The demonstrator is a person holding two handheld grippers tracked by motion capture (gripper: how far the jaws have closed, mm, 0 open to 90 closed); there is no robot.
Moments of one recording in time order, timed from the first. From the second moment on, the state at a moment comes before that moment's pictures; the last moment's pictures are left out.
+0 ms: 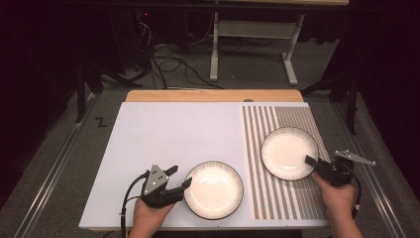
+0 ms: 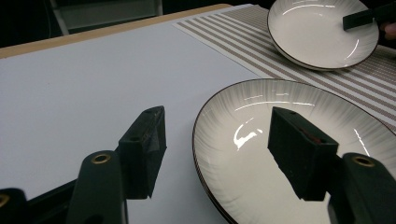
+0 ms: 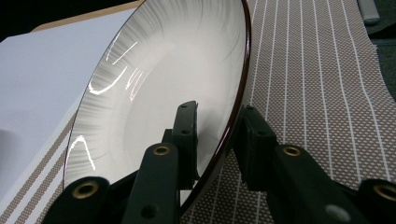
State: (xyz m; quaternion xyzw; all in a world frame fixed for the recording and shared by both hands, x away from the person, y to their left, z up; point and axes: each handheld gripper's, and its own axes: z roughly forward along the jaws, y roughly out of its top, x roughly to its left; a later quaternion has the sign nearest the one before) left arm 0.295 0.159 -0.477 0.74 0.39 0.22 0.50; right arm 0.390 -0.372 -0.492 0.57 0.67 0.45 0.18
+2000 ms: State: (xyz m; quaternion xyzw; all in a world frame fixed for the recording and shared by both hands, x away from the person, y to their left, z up) left arm 0.293 0.177 -0.473 0.72 0.42 0.22 0.51; right arm 0.350 -0.351 -0.474 0.52 0.70 0.42 0.25
